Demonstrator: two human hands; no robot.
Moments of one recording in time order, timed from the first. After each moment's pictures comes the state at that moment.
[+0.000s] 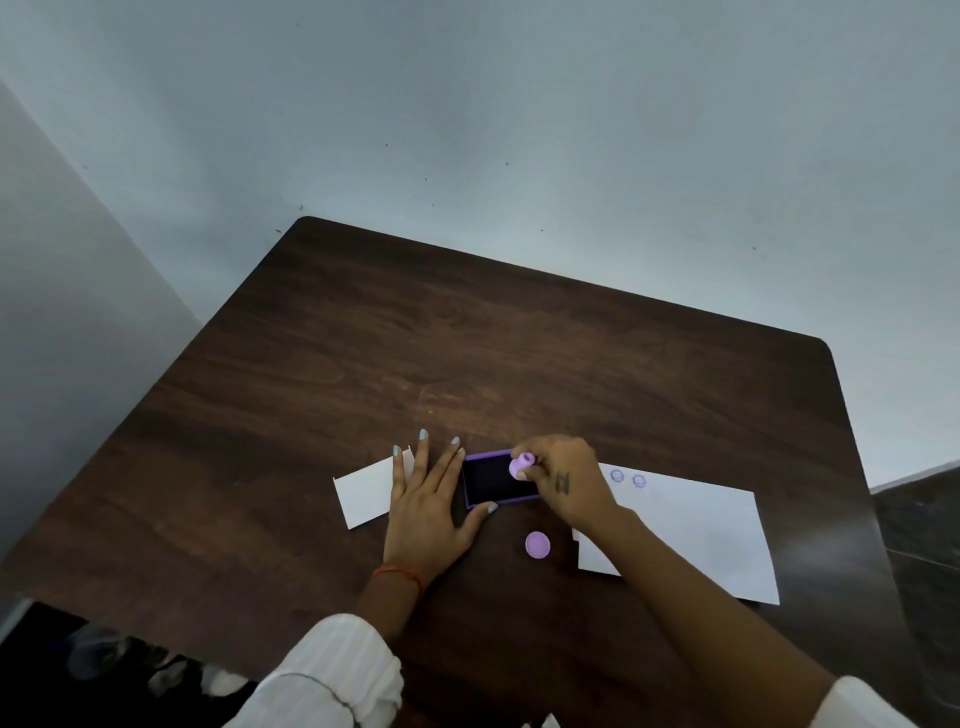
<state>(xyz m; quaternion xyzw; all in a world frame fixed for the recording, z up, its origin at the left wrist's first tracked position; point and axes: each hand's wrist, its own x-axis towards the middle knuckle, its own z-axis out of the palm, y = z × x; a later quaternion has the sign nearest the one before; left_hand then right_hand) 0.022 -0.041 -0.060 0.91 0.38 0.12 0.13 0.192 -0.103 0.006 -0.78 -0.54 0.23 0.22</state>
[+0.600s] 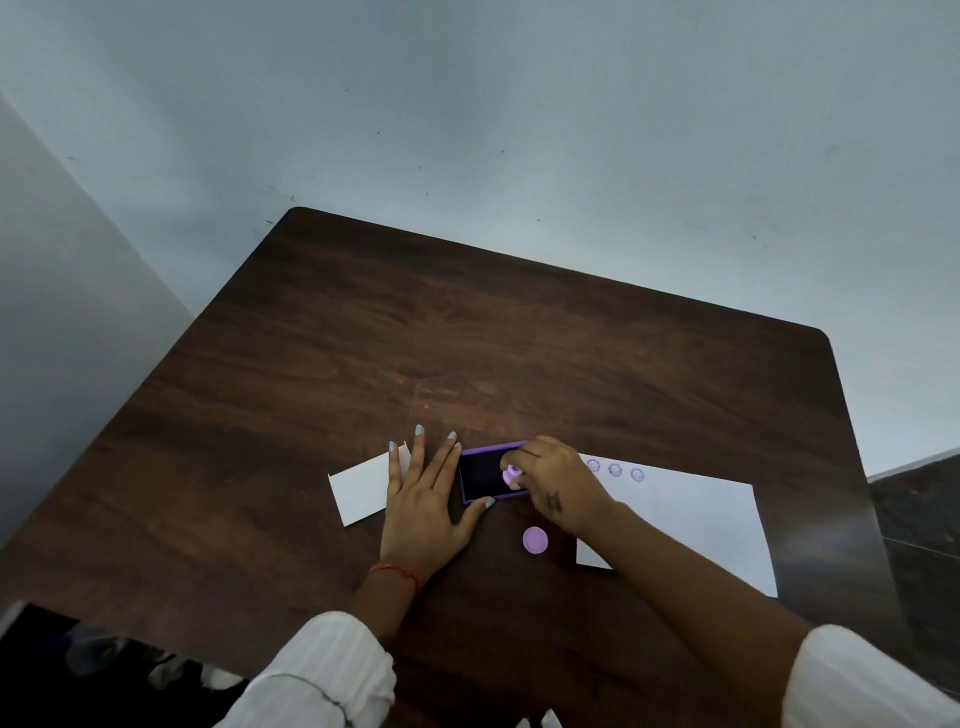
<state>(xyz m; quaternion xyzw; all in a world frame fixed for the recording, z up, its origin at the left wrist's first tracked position) 0.023 -0.040 -0.064 0.91 0.38 0.13 0.13 0.195 -0.107 -0.011 -0.69 -0.70 0.10 0.14</state>
